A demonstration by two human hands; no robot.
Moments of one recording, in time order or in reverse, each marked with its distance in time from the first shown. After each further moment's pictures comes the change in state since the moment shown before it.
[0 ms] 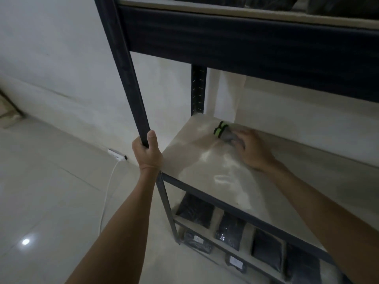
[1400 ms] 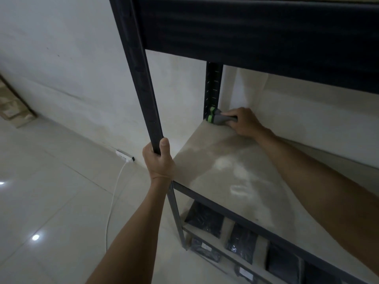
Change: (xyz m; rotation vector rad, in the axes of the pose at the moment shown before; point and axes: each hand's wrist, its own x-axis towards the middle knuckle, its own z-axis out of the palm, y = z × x) left_hand 0.003 -0.006 -0.001 -0.021 -0.040 0.009; right_hand 0.126 -0.026 0.011 0.130 -0.071 -0.061
